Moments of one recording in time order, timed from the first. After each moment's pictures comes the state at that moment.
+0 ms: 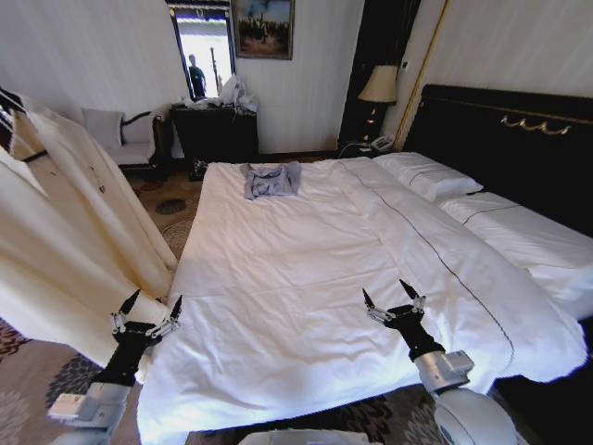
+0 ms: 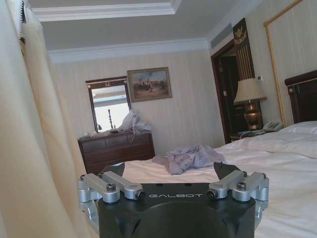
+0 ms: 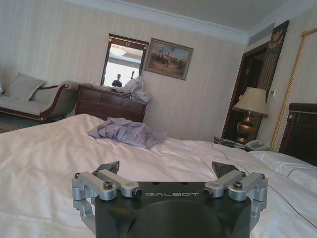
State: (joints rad) left arm 2.03 -1.14 -0.92 -2.33 -0.40 -0.25 0.00; right arm -1.83 1.00 0.67 2.32 0.29 0.03 0.15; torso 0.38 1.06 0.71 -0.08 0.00
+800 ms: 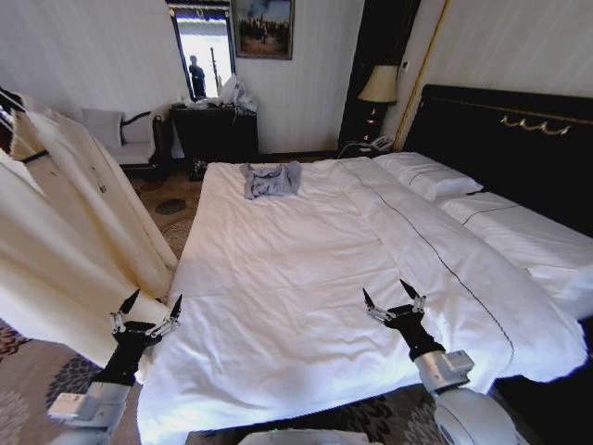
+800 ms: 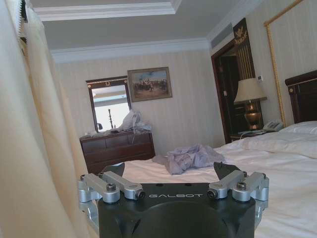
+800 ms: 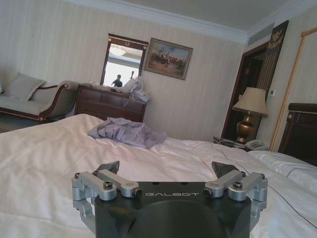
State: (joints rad) left arm 2.03 -1.14 -0.92 -2.33 -0.40 -0.25 0.00; right arm -1.83 1.00 0.67 2.32 0.29 0.03 0.15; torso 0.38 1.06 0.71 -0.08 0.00
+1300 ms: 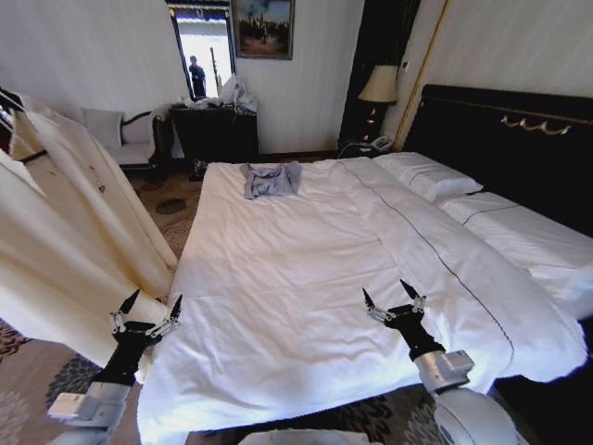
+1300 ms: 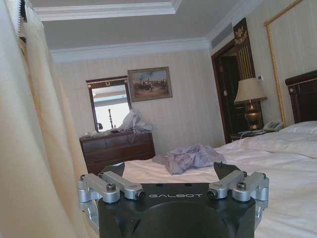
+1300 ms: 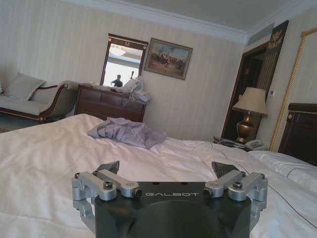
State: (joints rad) left arm 2.03 -1.13 -0.92 -2.33 -0.40 -0.25 -0.01; right arm -1.83 1.00 0.67 2.32 0.29 0.03 0.15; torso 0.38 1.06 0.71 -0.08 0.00
